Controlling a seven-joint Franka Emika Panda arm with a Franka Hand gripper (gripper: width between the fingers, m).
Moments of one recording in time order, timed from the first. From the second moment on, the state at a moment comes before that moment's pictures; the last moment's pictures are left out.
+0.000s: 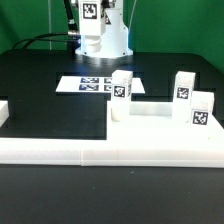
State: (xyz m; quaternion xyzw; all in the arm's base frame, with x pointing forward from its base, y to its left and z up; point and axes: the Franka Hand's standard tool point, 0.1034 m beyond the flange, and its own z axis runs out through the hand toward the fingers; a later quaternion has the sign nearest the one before) arm 0.572 -0.044 0.188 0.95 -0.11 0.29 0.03
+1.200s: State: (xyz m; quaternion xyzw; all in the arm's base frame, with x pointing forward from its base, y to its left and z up) arm 0.594 0.029 0.147 0.96 -0.10 0.27 0.00
